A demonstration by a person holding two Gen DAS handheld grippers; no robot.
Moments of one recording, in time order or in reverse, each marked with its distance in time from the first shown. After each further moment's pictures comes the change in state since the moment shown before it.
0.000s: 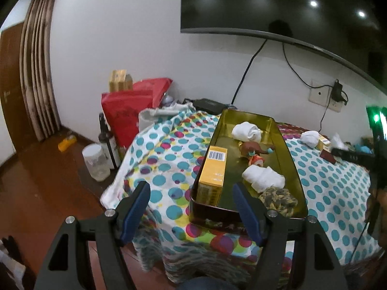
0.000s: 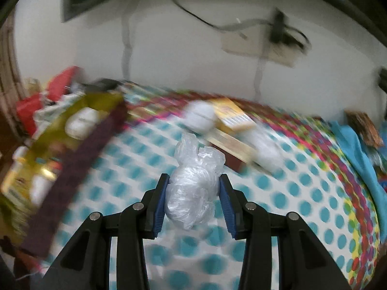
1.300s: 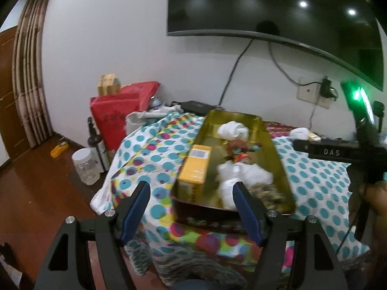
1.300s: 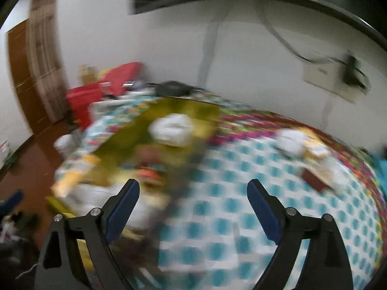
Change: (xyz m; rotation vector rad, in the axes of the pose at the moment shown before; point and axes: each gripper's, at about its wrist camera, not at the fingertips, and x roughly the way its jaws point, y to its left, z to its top) left arm -0.003 -0.023 -0.009 0.053 -0.041 -0.059; right arm -0.014 0.089 0.005 -0.094 -0.022 0.148
